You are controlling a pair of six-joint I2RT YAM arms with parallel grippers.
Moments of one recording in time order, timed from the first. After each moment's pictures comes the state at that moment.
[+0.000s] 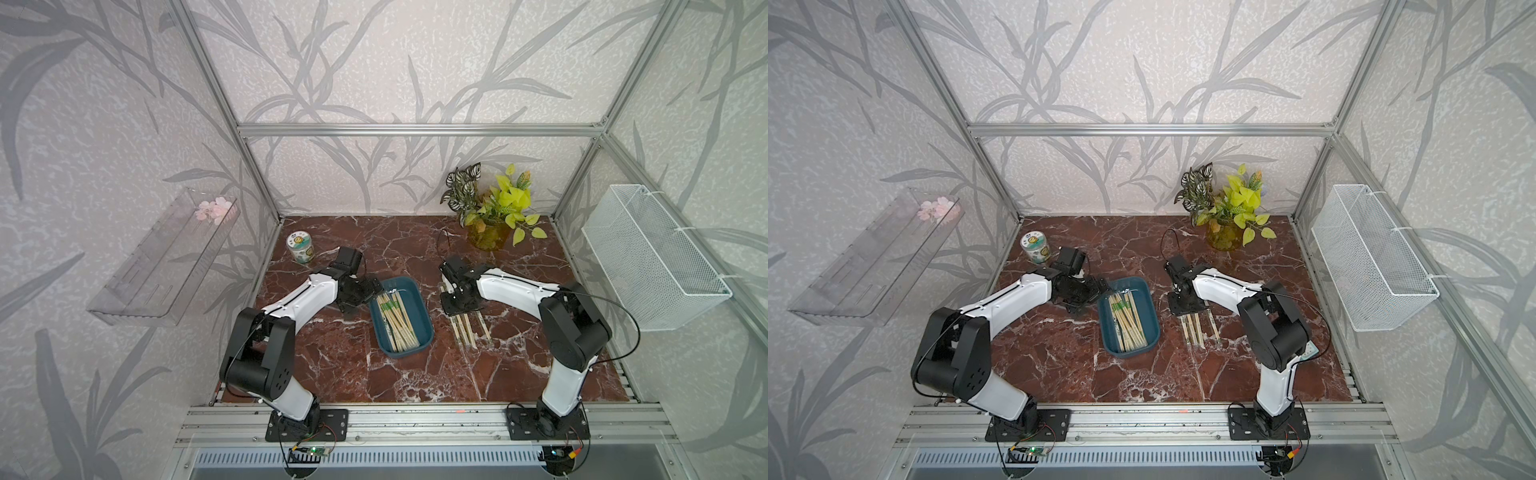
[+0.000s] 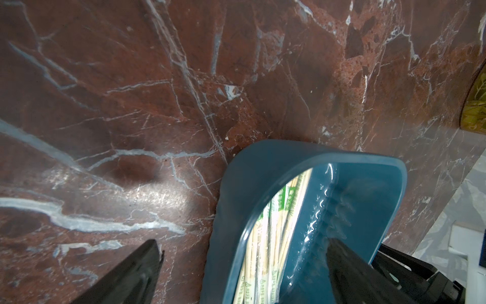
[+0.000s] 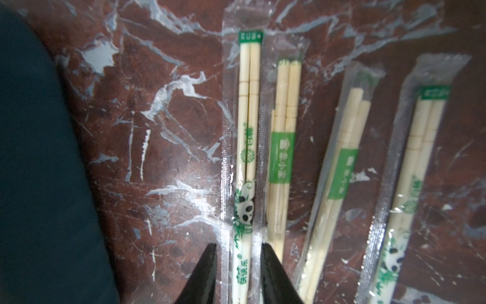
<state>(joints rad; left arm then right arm) -0.28 1.58 1.01 -0.62 0.25 -0.86 0.60 1.84 1.21 -0.70 -0.03 0.40</state>
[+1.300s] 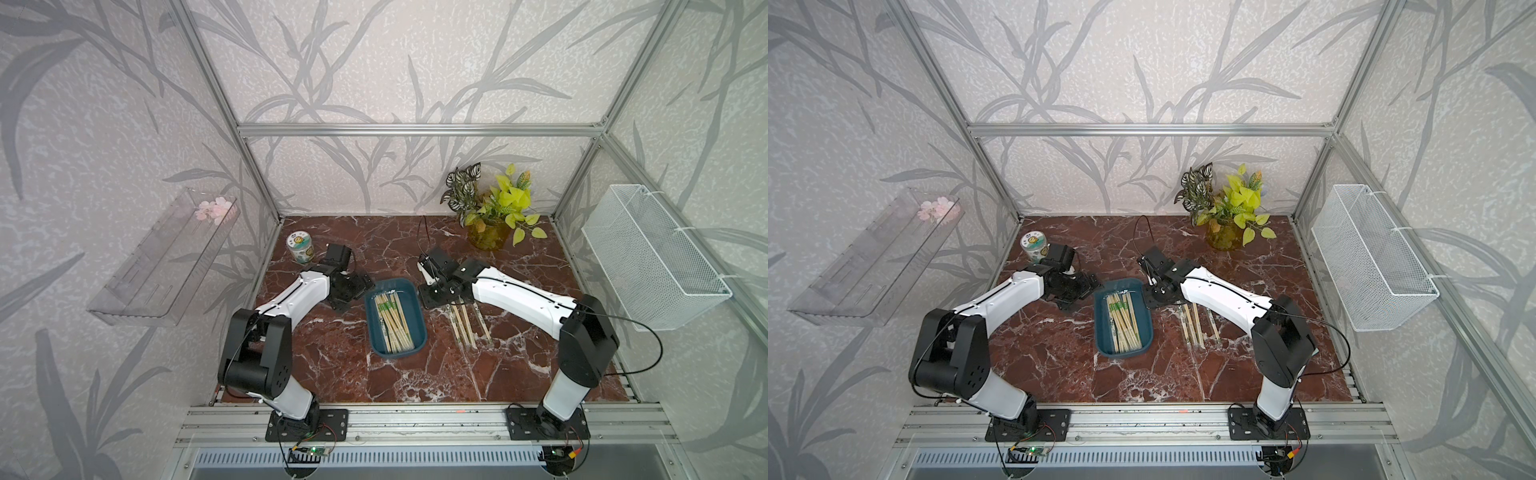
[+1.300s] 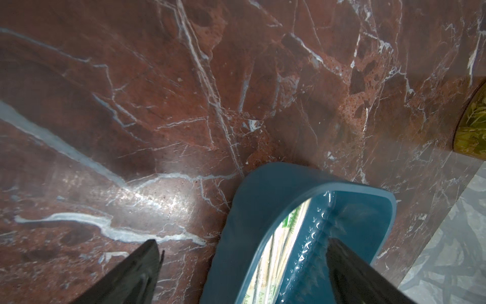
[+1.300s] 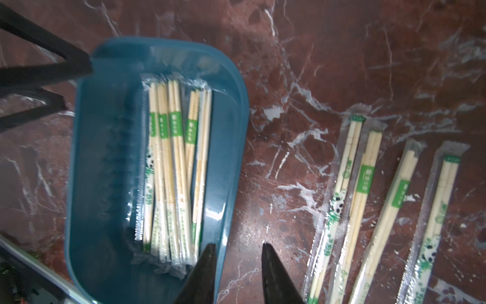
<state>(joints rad) -0.19 1.57 1.03 -0.64 0.25 -0.81 0.78 1.75 1.43 -0.77 -0.03 0.44</state>
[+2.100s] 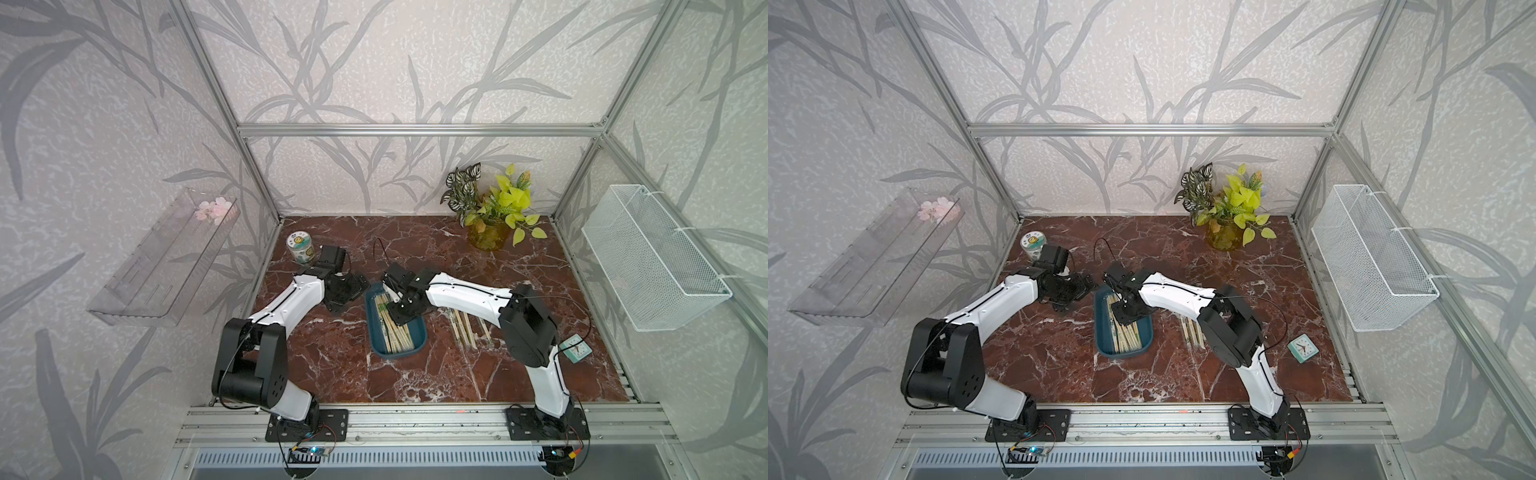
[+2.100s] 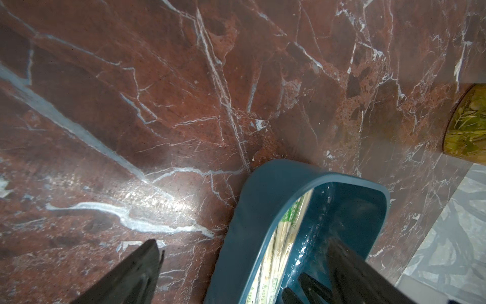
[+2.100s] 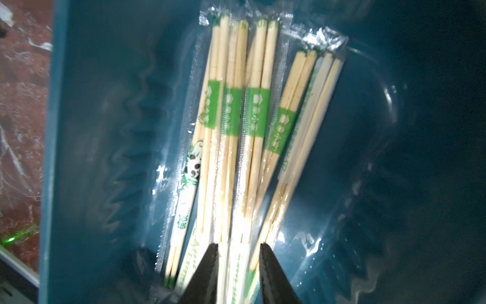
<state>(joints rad) -0.16 1.52 1.00 -0.65 0.25 -0.80 0.91 2.10 1.64 -0.81 -0.08 0.40</state>
